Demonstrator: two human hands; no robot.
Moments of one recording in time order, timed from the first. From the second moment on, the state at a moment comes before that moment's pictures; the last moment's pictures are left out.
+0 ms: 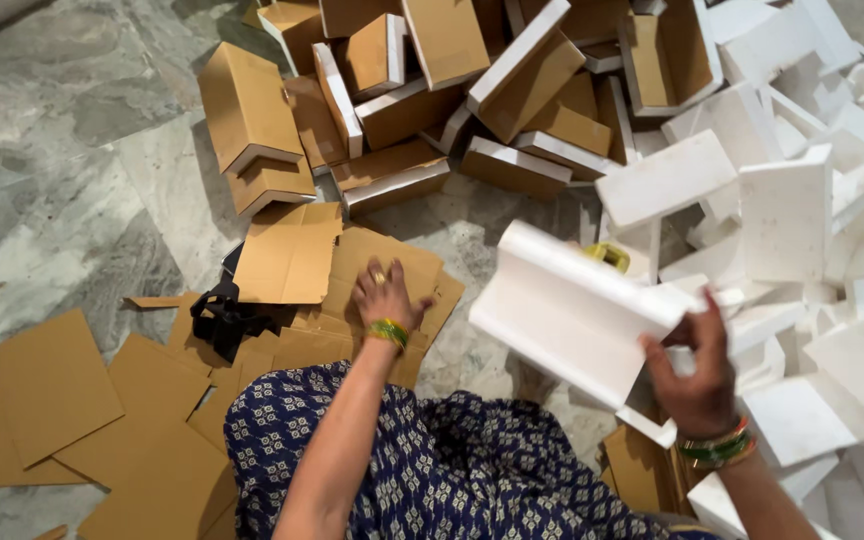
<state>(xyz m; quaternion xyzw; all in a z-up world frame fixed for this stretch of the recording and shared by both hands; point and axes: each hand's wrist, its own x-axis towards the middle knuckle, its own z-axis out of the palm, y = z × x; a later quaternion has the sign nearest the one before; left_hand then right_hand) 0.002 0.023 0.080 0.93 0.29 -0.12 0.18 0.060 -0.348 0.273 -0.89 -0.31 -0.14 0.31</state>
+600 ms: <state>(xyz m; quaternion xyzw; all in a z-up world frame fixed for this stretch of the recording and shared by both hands) 0.022 0.098 0.047 0.87 0.38 0.10 0.28 -0.062 -0.415 0.198 -0.94 -0.25 -0.04 0.25</state>
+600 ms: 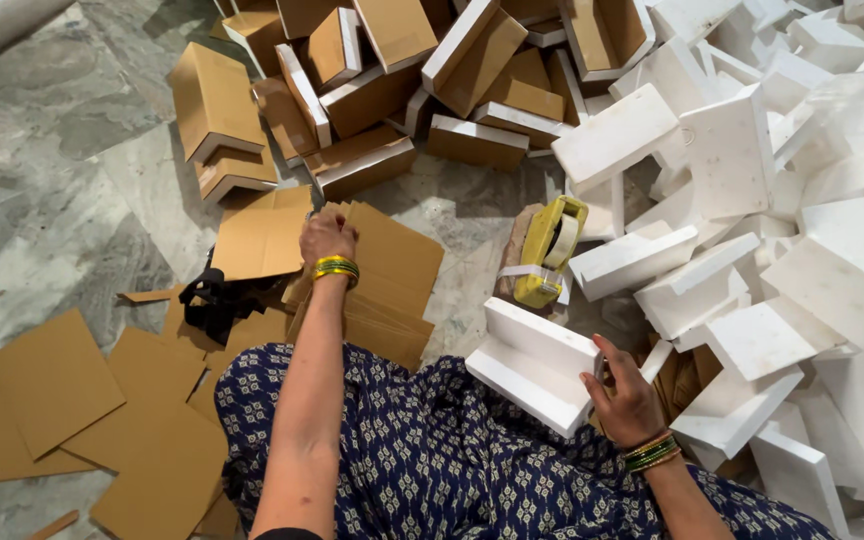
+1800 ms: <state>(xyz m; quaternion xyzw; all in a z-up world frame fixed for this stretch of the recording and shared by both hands) -0.055 0.127 0.204 0.40 0.25 0.78 0.41 -0.061 -0.401 0.193 -0.76 -0.24 -0.10 0.60</state>
